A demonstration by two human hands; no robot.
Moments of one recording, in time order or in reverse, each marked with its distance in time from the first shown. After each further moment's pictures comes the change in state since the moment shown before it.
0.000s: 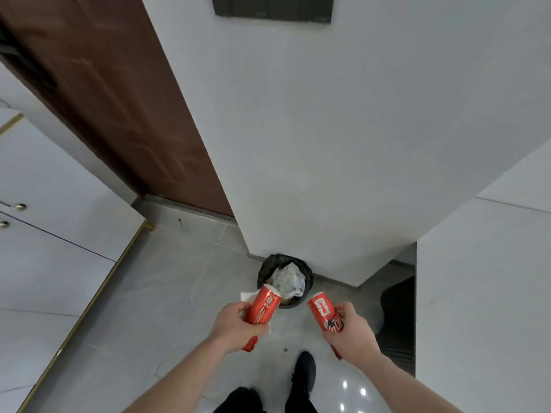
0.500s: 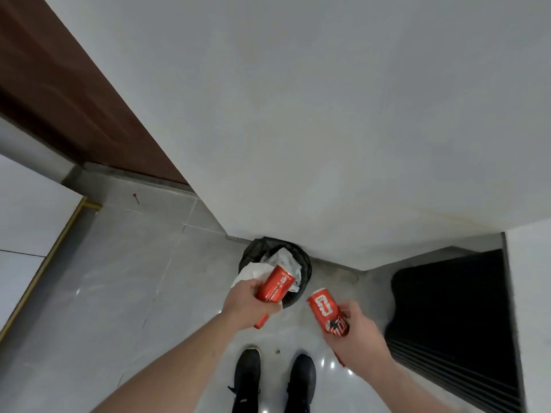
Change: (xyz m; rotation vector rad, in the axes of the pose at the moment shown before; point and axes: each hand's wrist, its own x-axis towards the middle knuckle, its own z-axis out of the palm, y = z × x) left_hand 0.283 -0.036 0.088 0.100 -0.133 0.035; right_hand 0.198 0.064 0.097 -0.007 -0.027 0.148
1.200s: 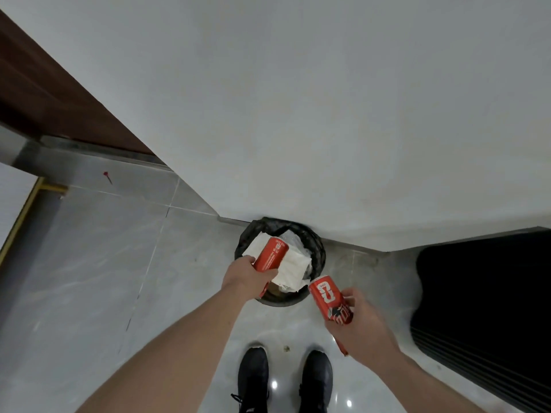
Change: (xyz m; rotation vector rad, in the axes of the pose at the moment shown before) left_hand 0.166 -0.062 0.027 0.138 0.078 -0.160; right_hand 0.117 0.019 0.083 0.029 -0.020 0.031
